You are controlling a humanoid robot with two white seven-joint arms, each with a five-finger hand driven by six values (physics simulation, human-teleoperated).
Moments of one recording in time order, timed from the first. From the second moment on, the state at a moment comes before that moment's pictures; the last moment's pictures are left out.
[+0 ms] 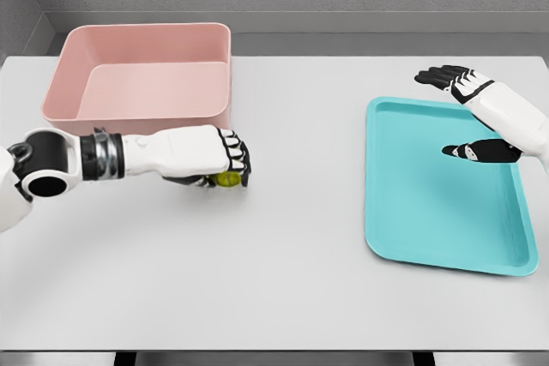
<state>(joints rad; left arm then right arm) -0.76 0.75 -0.96 -1.55 -0.47 -0.61 -0.28 -0.12 -0.55 -0.15 -1.68 0.25 -0.61 0.56</state>
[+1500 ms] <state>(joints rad) -0.95 0.78 -0.87 -1.23 -0.36 -0.61 -0.27 -0.12 -0.55 -0.15 -1.68 0.25 -0.61 0.56</state>
